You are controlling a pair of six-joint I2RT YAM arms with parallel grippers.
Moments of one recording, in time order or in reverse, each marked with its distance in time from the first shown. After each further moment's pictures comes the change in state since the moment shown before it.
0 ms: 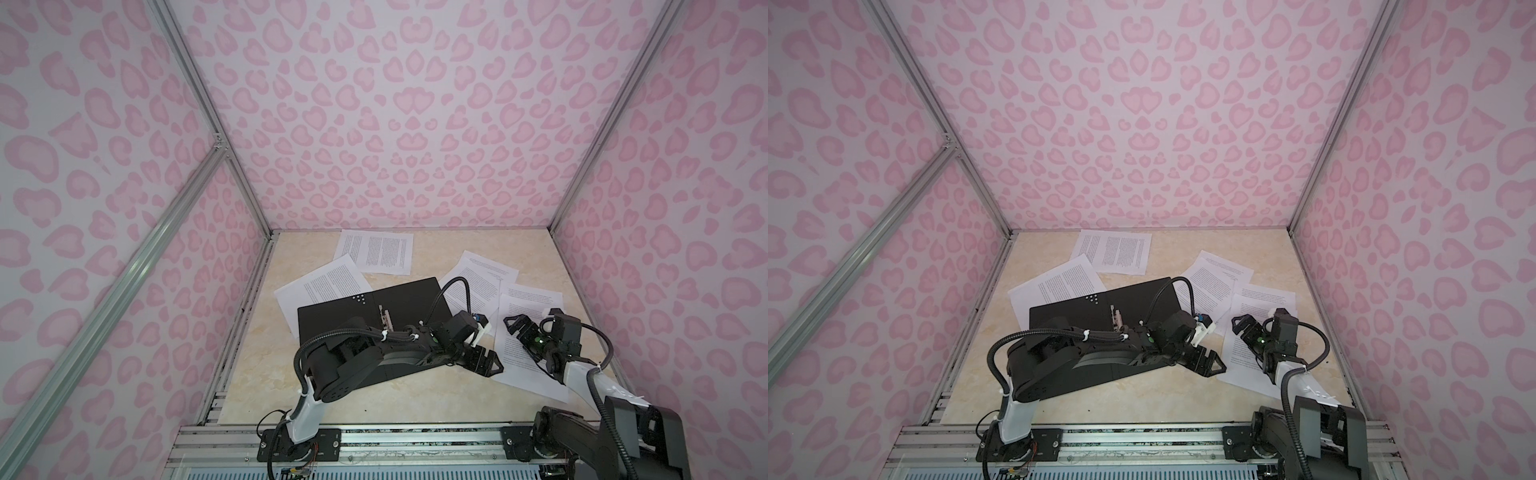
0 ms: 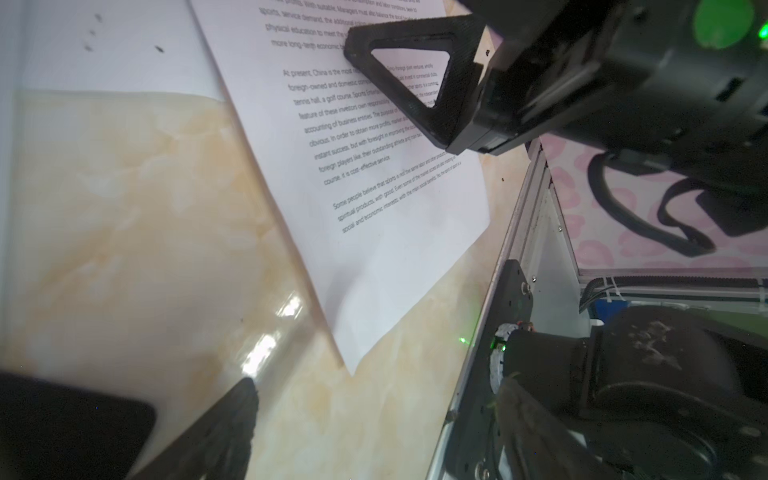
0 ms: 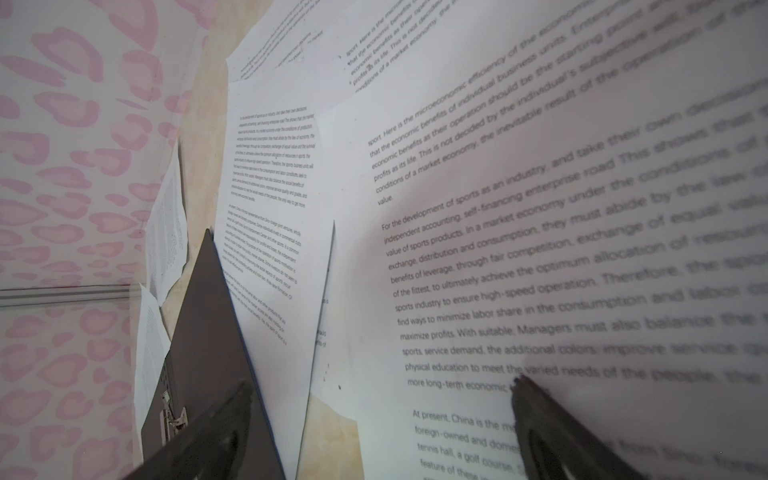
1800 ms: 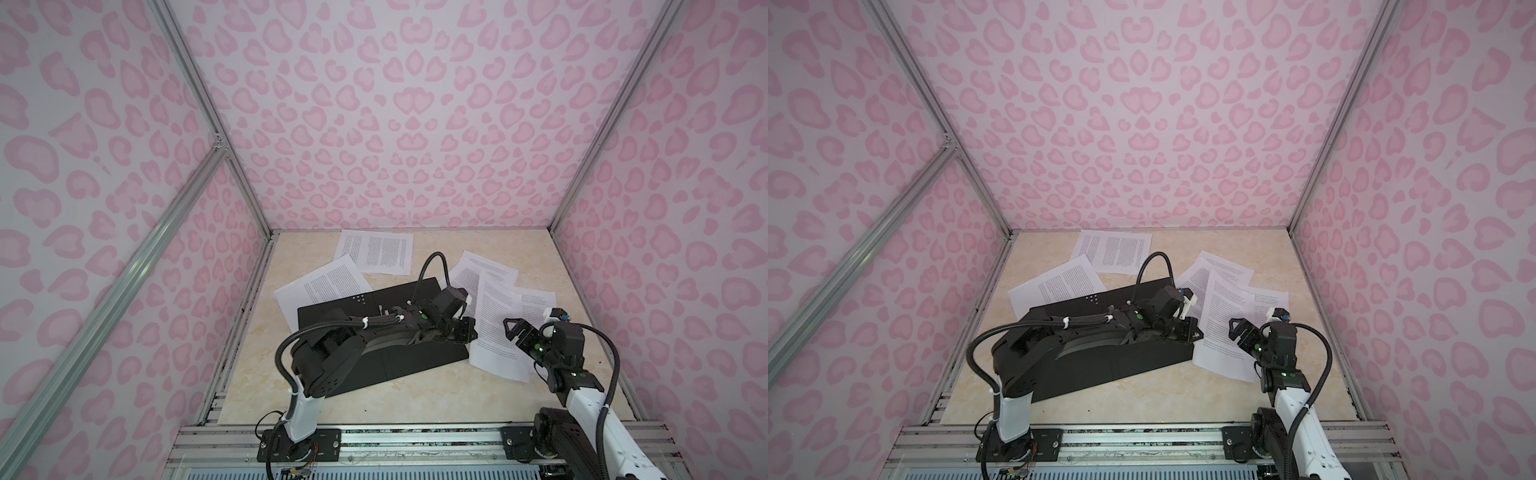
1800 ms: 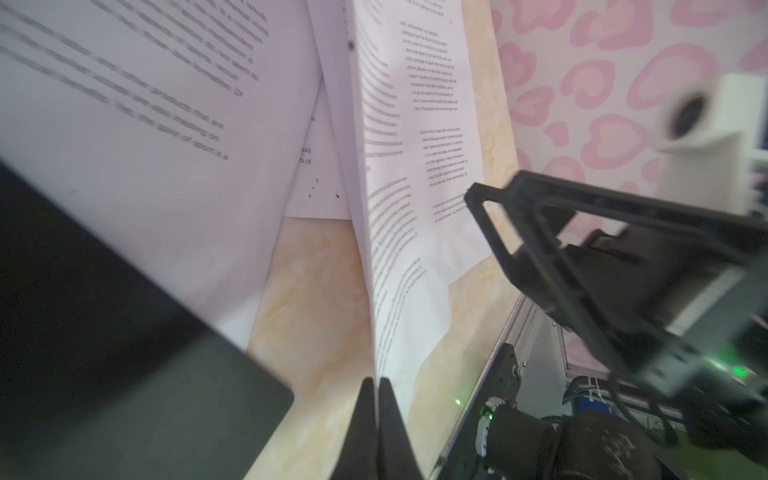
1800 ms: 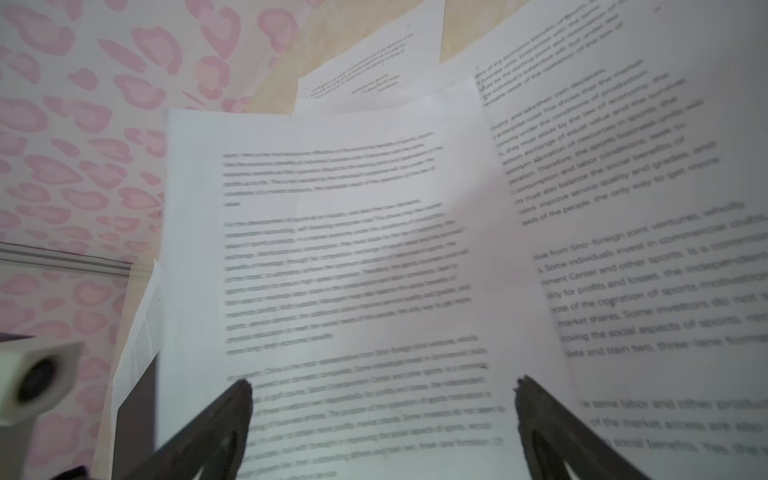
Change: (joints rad) left arm 0.129 -0.192 -0.002 -0.177 -0.101 -0.095; right arm 0.105 -0.359 -0.039 -0.174 0.120 -0.055
